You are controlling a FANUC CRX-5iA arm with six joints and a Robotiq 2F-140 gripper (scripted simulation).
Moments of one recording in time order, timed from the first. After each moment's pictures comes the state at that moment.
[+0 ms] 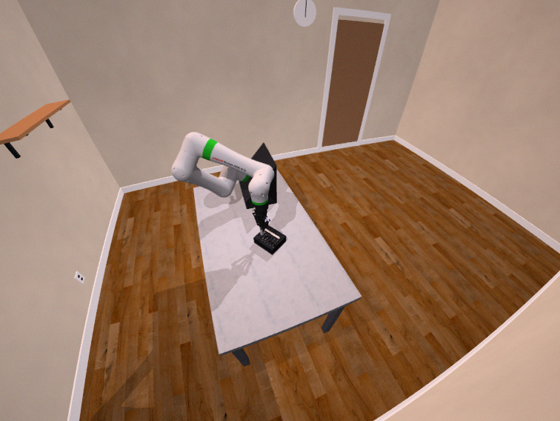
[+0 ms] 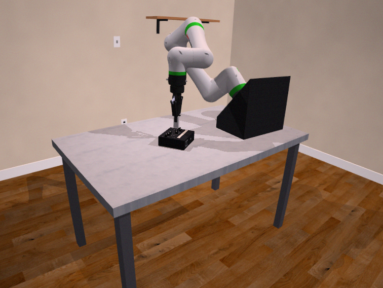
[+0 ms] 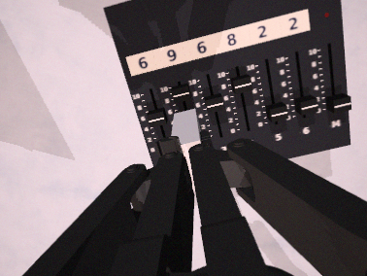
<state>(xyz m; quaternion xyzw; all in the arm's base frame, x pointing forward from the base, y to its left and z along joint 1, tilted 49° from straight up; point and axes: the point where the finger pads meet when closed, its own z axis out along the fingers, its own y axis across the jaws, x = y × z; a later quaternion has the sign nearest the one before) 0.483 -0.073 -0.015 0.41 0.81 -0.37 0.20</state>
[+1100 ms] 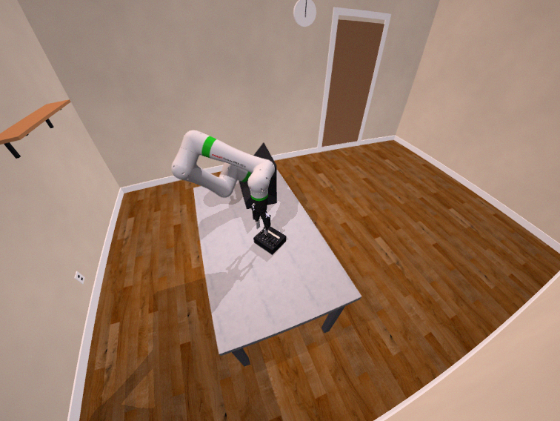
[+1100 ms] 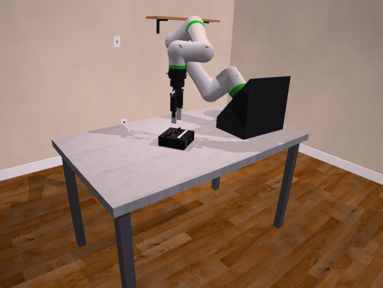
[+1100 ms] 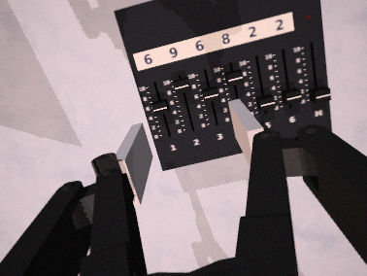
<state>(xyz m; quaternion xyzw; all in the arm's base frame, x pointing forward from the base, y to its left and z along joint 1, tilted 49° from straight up) 0.483 -0.049 0.006 0.41 0.81 -0.37 0.20</state>
